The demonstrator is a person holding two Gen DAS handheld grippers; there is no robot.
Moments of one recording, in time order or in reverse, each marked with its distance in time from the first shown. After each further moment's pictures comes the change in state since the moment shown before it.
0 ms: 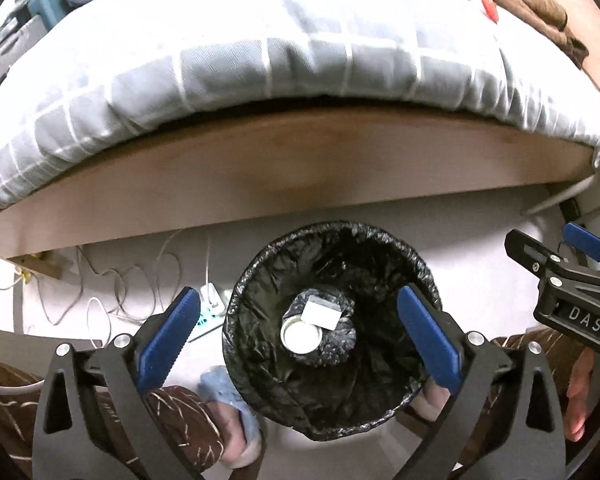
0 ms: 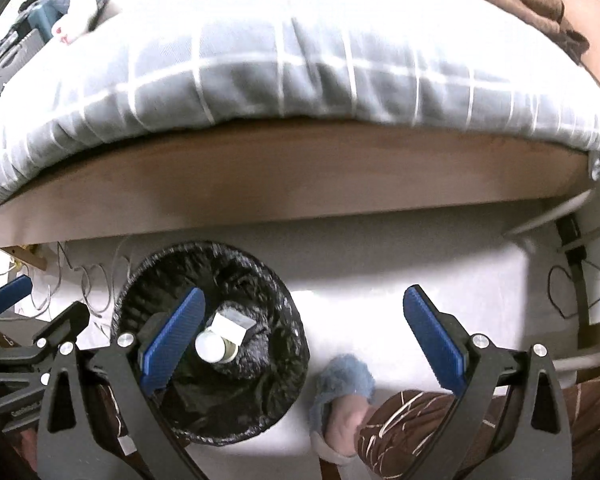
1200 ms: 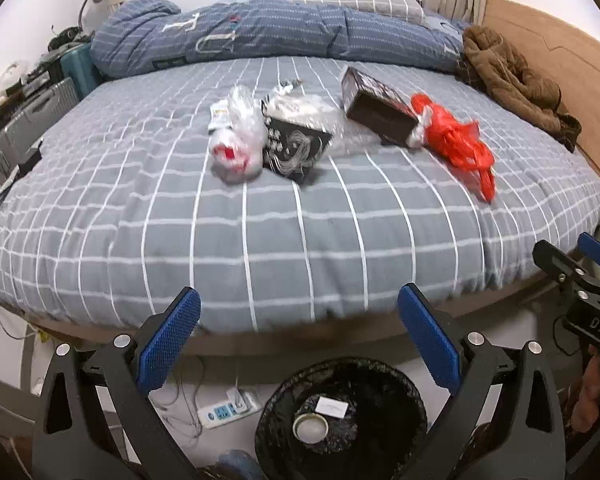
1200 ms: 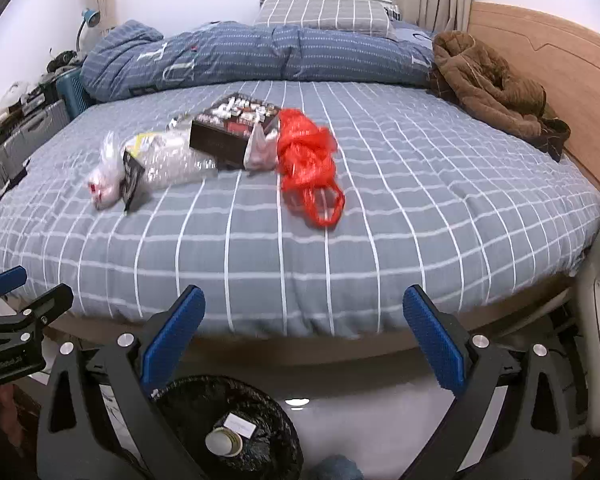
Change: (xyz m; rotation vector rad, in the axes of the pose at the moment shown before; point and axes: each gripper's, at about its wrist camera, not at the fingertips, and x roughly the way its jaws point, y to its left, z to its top) left arm -0.097 0.024 0.102 -0.030 -0.325 0.037; right arm -0.103 -0.009 0.100 -0.009 -0.372 0.008
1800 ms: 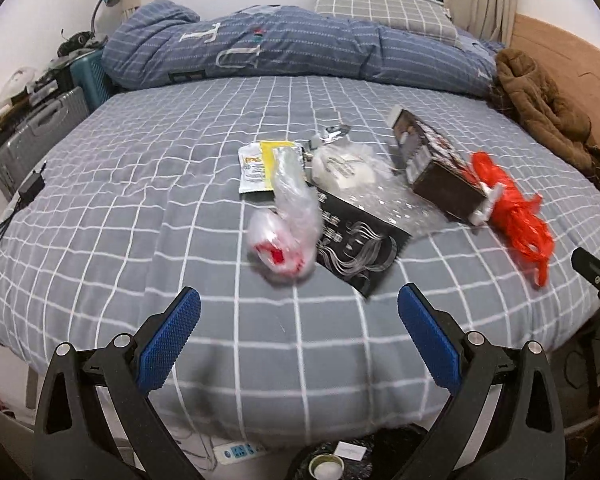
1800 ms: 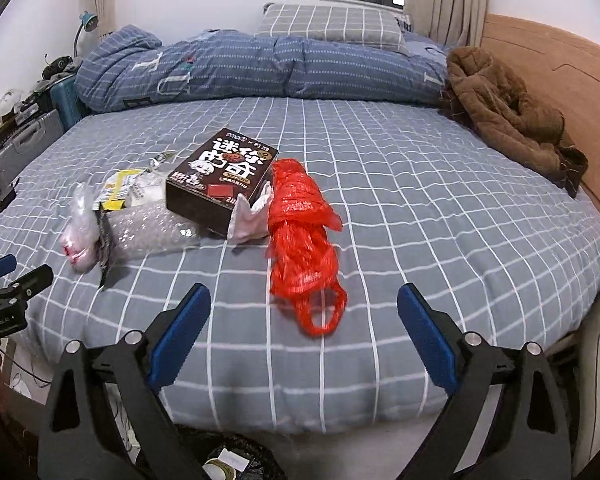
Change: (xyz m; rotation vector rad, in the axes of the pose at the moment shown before) left arm 0.052 0.043 0.084 -0.033 -0.025 0.052; right arm 0.054 -0.004 0.081 -0.034 -0.012 0.001
